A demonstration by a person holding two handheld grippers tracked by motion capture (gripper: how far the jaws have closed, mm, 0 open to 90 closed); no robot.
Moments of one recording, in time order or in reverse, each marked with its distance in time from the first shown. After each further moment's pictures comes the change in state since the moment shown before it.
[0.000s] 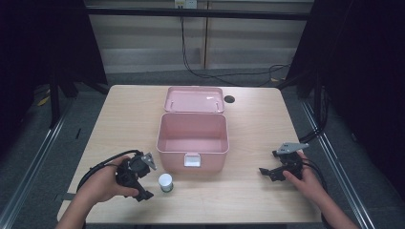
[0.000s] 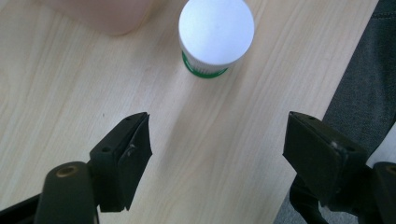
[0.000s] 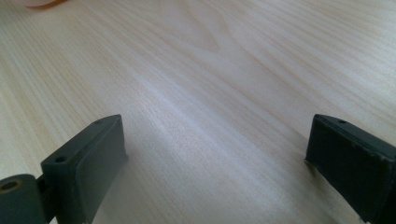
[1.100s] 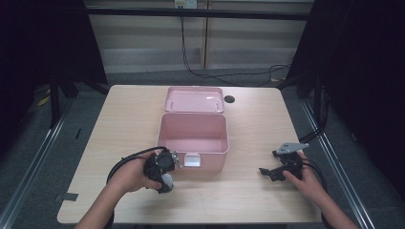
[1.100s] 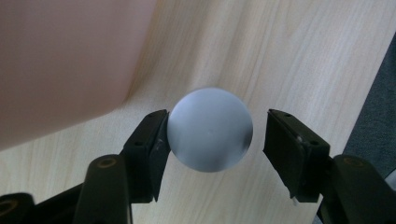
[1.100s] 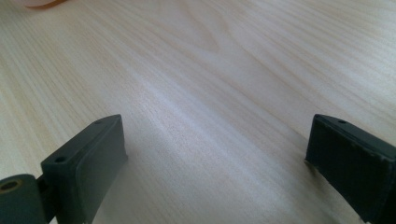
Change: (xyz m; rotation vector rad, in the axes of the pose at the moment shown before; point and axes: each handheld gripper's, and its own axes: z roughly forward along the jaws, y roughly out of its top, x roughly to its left) left arm -0.004 0.057 0.028 0.088 0.009 0.102; right arm 0.000 0.000 0.000 0.000 0.000 0.000
